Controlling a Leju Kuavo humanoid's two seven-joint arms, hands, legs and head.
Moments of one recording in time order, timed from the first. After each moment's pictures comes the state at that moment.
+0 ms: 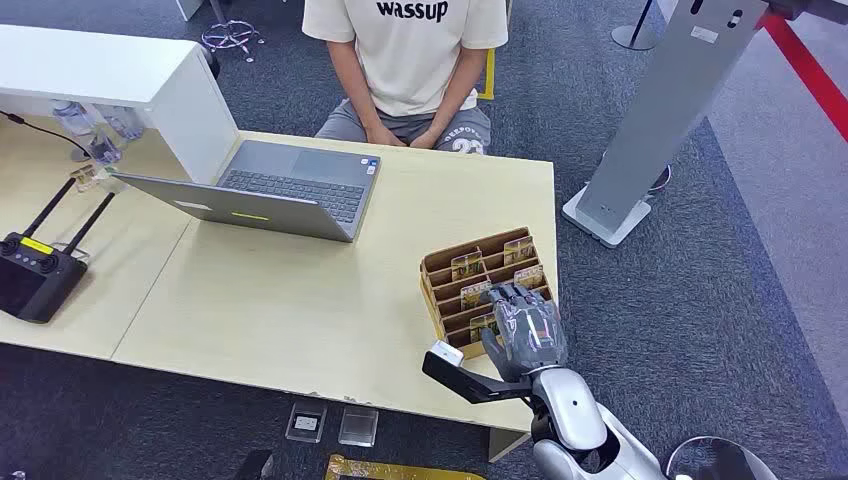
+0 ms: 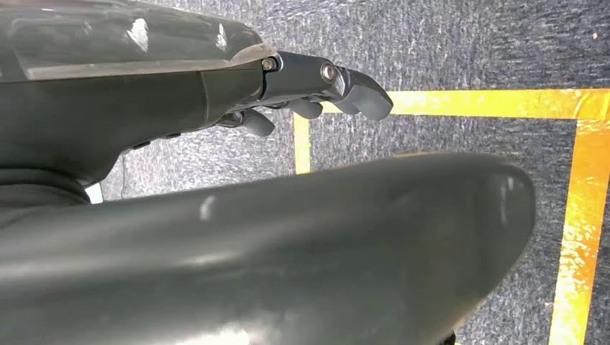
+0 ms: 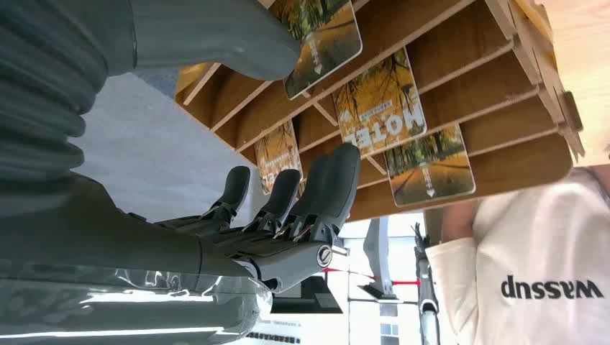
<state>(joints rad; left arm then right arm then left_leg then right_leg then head) -0.11 0.04 -1.07 -0.26 1.36 0.14 0.06 -0.39 -0.17 0.92 -1.45 1.02 -0.16 0.43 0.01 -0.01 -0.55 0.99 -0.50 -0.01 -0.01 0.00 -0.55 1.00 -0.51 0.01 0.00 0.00</state>
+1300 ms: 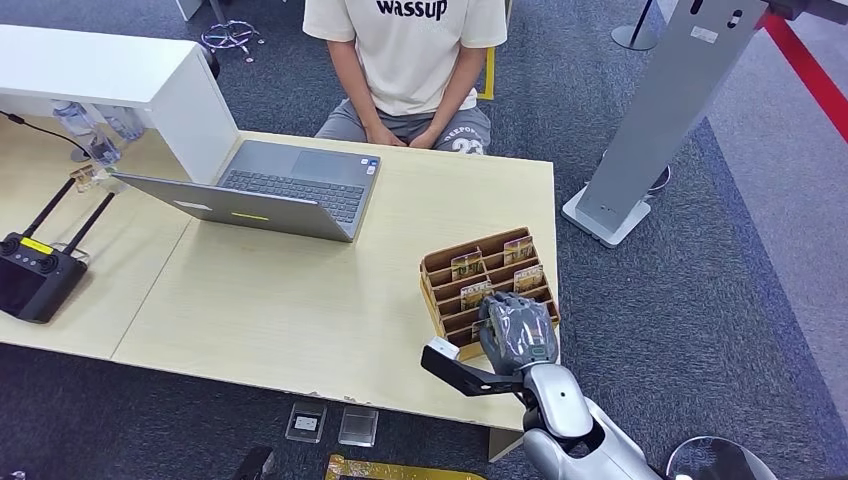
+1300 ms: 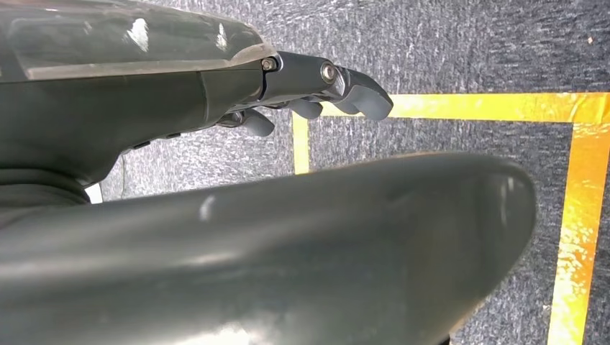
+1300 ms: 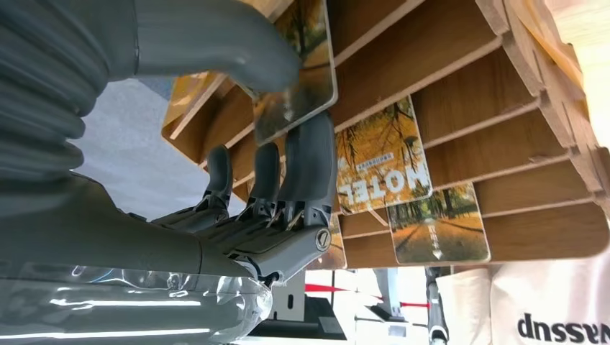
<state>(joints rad) -0.12 0.04 -1.07 -0.26 1.36 0.15 0.07 -0.42 -0.12 0.92 -1.28 1.00 -0.20 0.40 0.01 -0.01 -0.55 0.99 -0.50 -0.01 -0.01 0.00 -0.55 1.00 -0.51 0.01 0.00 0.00</state>
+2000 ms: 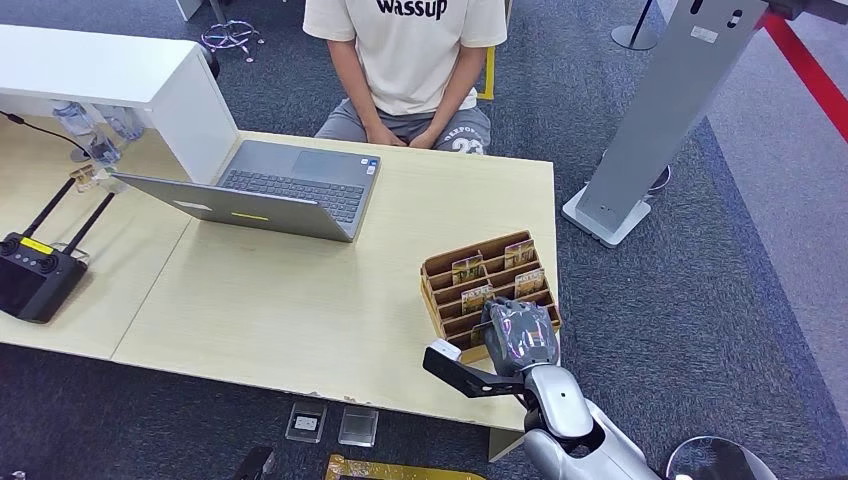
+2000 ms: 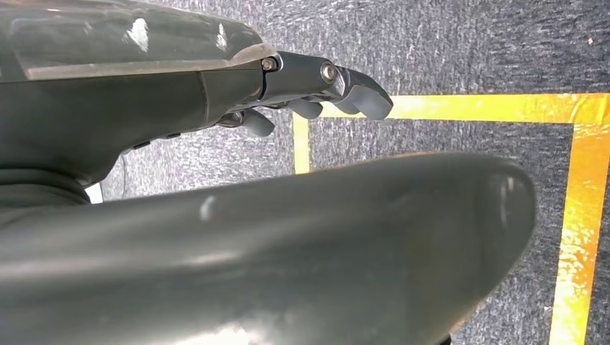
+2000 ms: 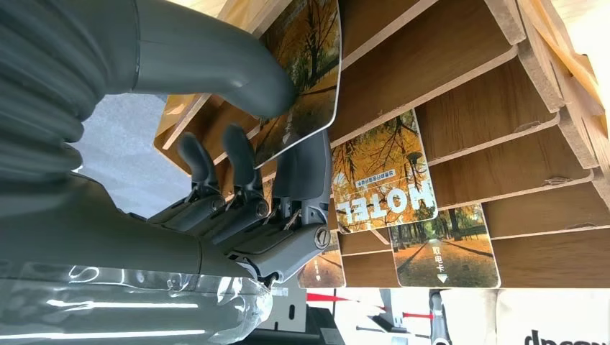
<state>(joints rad) -0.12 0.04 -1.07 -0.26 1.35 0.15 0.07 -0.42 -0.12 0.92 -1.26 0.98 -0.20 0.40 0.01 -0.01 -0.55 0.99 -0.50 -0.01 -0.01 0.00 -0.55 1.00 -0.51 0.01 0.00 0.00</state>
